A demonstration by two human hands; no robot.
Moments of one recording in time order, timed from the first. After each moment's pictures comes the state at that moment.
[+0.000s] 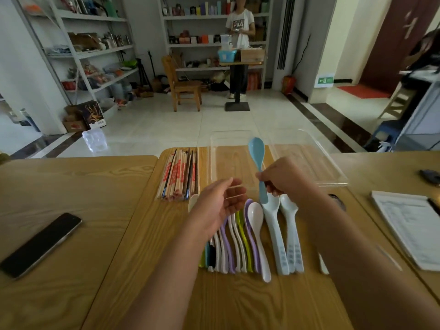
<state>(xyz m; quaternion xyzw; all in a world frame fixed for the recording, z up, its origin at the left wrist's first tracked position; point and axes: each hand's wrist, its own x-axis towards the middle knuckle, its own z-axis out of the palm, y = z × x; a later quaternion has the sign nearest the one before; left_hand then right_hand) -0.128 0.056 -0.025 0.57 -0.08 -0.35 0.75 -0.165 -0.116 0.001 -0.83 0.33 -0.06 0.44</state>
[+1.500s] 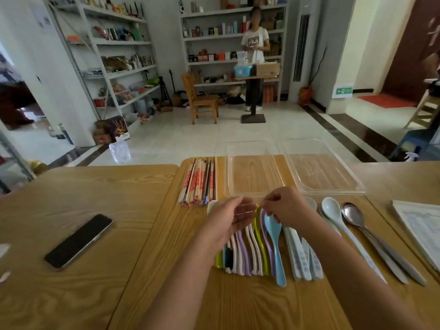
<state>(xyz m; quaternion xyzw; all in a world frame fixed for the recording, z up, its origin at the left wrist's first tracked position) -0.136 0.078 -0.040 0.60 -0.06 -0.34 0.72 -0.197 -0.076 -0.025 -0.87 0.24 -0.08 0.42</state>
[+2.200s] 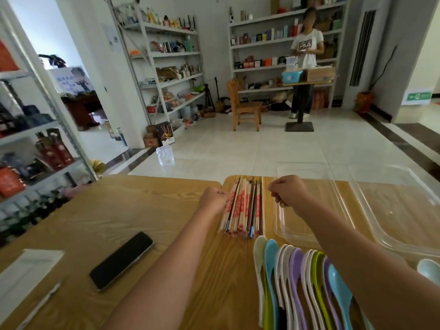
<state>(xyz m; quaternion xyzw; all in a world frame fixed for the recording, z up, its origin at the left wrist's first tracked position) 0.069 0.124 -0.043 0.87 -0.02 -0.08 0.49 -0.004 -0.069 -0.019 -0.79 0.22 -0.08 0.56</state>
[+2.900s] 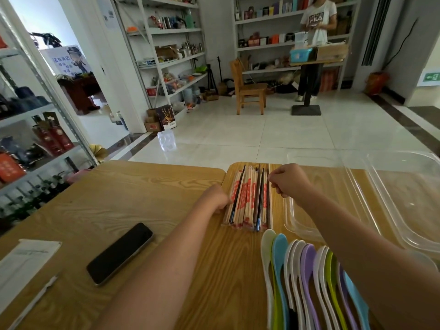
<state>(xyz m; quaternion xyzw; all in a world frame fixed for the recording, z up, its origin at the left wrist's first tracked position) 0.103 0.125 -0.070 0.95 -0.01 -0.20 0.26 0.030 -0.062 -0.040 -0.83 0.21 -0.07 0.52</state>
